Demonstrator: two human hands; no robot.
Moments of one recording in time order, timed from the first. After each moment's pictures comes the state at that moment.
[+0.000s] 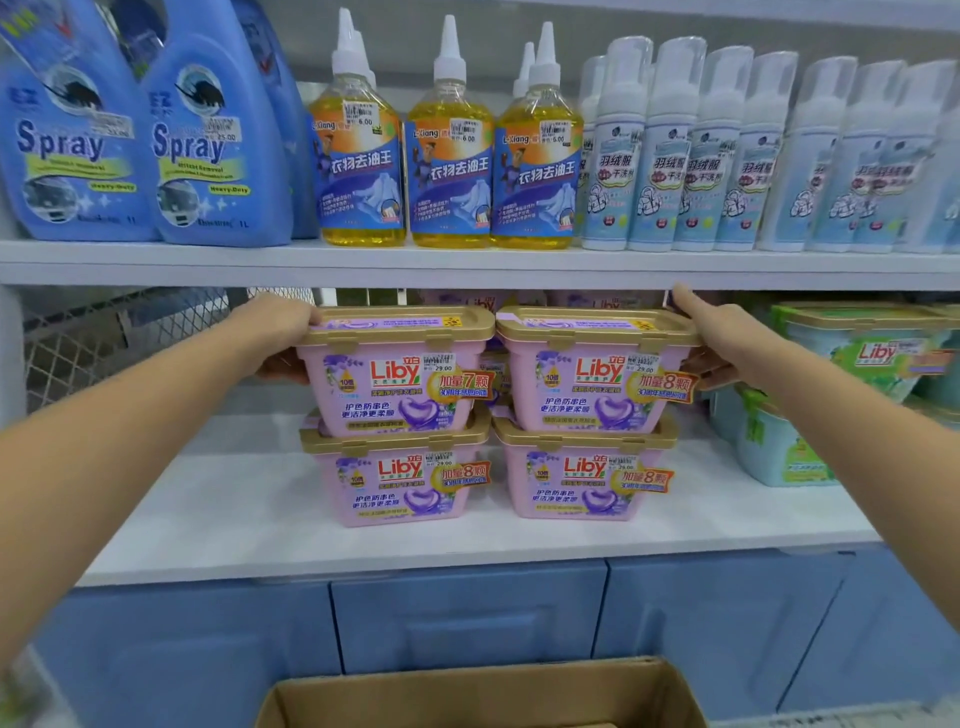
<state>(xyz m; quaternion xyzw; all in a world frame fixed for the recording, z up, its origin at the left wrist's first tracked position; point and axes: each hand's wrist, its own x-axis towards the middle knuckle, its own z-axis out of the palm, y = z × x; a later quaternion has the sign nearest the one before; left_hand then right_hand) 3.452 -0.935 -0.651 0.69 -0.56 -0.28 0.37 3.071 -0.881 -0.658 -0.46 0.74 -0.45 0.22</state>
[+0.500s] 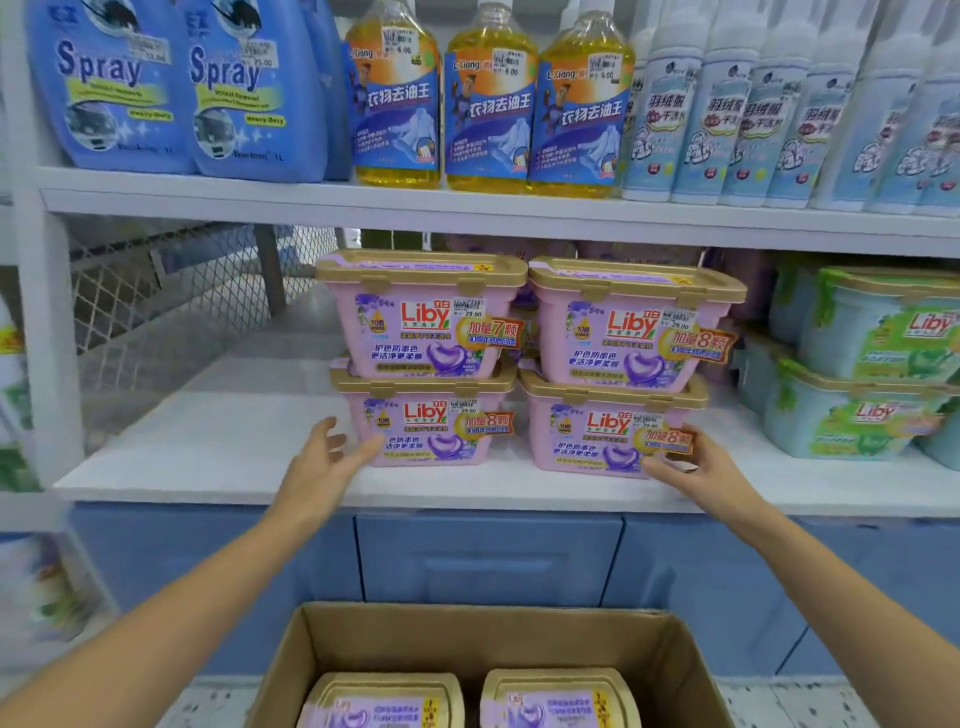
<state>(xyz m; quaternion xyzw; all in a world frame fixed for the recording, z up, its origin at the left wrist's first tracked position) 3.458 -0.871 -0.831 0.62 -0.56 -0.37 0.41 3.077 -0.846 -0.834 -0.56 0.64 -0.44 0.29</state>
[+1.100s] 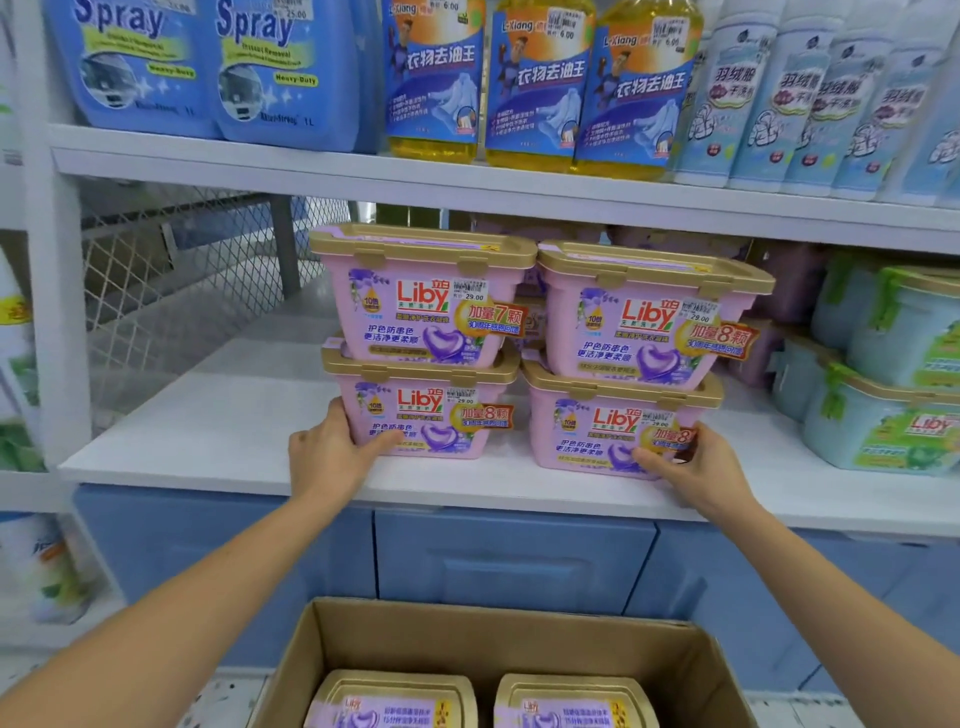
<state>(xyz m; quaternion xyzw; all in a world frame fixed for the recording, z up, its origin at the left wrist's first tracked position) 3.469 -0.918 -0.857 0.69 -0.61 -0.11 0.38 3.118 -0.873 -0.837 -0.54 0.67 -0.46 0.22</state>
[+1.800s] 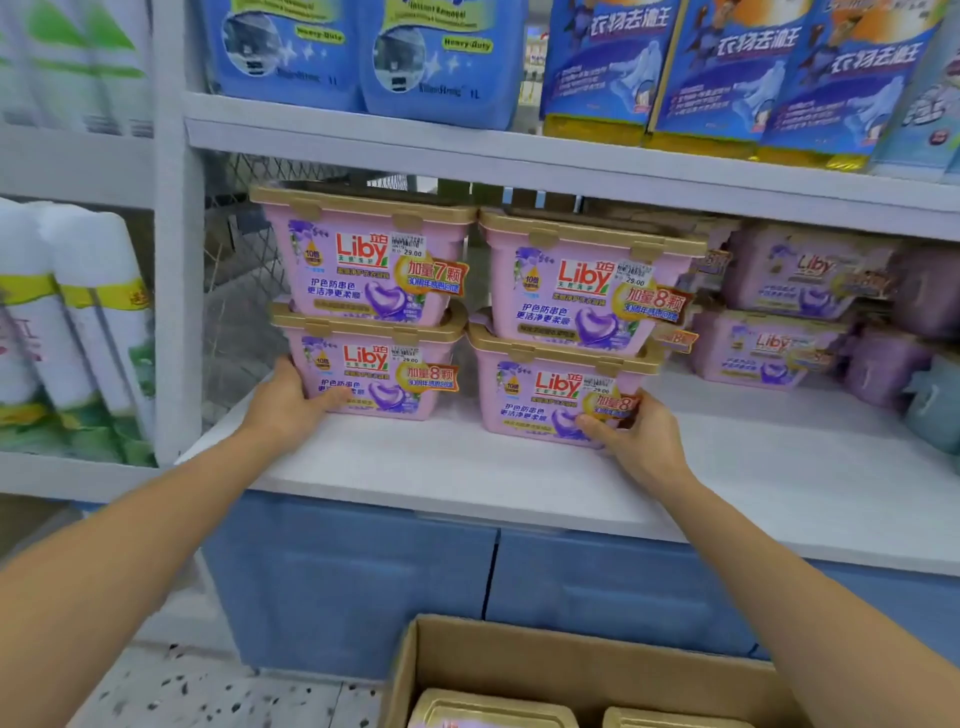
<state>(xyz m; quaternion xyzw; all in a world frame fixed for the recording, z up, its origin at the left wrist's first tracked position) 3.641 -0.983 -0.848 0.67 -0.56 -0.24 0.42 3.292 -0.951 -0.842 -0.59 0.63 -0.46 0.20</state>
